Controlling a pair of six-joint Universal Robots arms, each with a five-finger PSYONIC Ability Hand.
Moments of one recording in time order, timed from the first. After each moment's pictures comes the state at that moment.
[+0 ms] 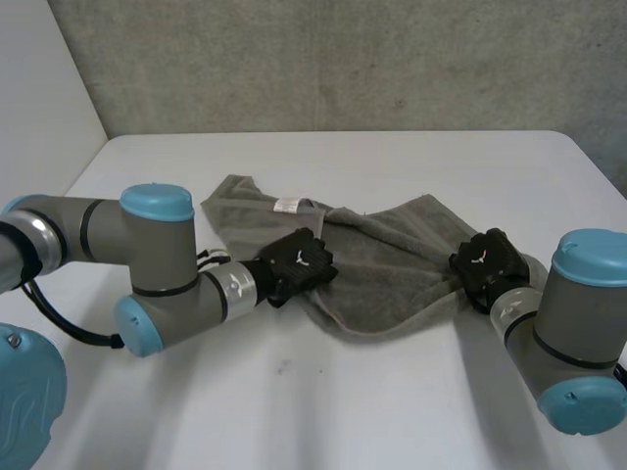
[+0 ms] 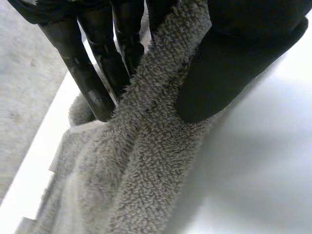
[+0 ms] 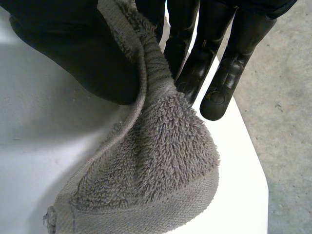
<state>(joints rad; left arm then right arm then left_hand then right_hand) 4.23 -2.43 -1.11 3.10 -0.98 4.07 1.89 -1.06 1.72 -0.34 1.56 2.27 1.05 1.05 1.05 1.05 0.87 0.95 1.17 1.19 1.19 0.99</state>
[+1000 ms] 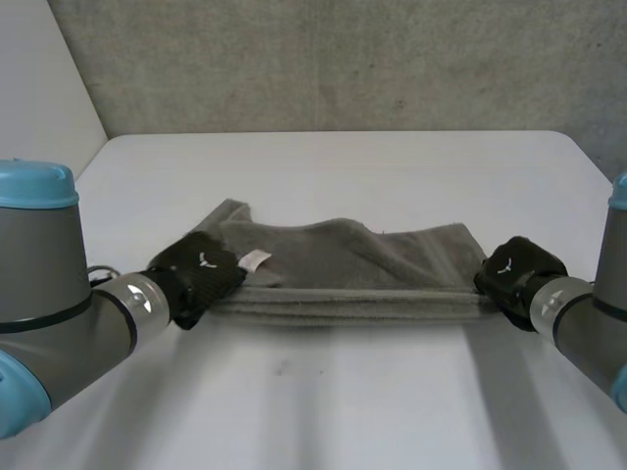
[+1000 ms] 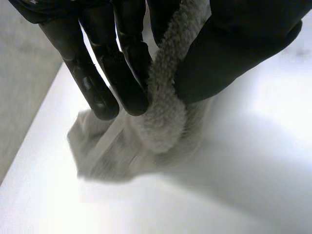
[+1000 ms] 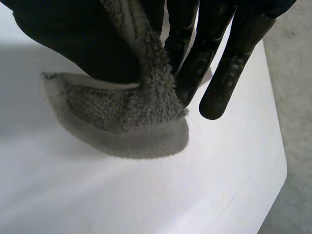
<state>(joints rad) 4.30 -1.87 -1.59 2.92 -1.40 3.98 1.86 -1.26 1.64 0.19 1.56 2.07 1.16 1.22 1.22 1.22 1.03 0.95 1.17 1.19 1.19 1.01</state>
